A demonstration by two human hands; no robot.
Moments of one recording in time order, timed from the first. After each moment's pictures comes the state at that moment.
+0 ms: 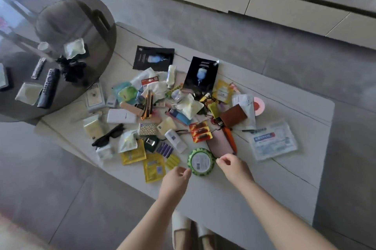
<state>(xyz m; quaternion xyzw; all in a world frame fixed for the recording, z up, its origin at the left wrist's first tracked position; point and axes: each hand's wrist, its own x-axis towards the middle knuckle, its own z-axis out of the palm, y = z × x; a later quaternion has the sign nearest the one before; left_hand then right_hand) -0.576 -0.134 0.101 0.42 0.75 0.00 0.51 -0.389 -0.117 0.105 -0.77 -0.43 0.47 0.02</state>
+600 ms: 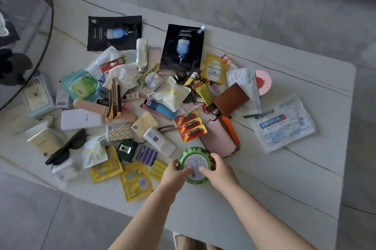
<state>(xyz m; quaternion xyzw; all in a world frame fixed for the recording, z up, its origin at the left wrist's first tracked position) -0.554 -0.088 -0.023 0.25 0.73 0.00 0.64 -0.412 -0.112 -0.020 -0.77 -0.32 0.56 0.04</state>
